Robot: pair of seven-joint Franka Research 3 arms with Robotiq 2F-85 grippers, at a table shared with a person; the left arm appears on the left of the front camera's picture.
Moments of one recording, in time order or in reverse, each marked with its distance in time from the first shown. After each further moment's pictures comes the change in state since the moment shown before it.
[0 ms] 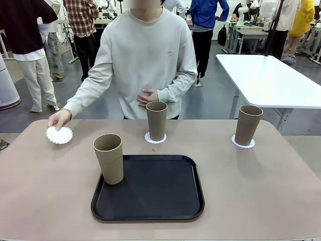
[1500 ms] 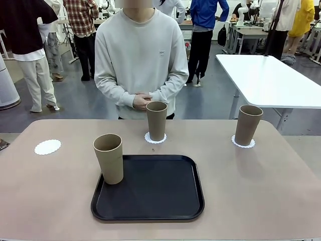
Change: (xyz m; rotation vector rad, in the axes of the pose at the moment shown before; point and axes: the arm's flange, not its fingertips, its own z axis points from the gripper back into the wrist) left arm 0.000 0.000 0.000 0.000 0.000 0.000; right arm -0.001 0.000 0.001 -0.002 -0.003 -0.001
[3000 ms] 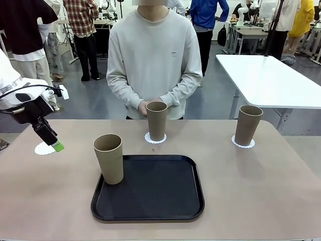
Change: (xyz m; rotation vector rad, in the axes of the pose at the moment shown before) left arm 0.000 -0.088 -0.230 0.776 0.459 -1.174; right arm 0.000 0.000 -0.001 0.001 0.002 -0.001
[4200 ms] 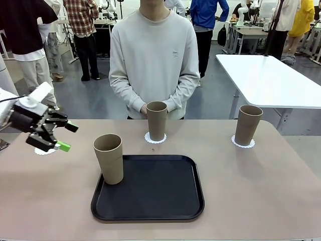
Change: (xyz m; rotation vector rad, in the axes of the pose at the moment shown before) left arm -0.033 0.019 -0.028 -0.218 -0.593 -0.542; right arm 0.000 0.000 0.000 0.000 0.000 0.000
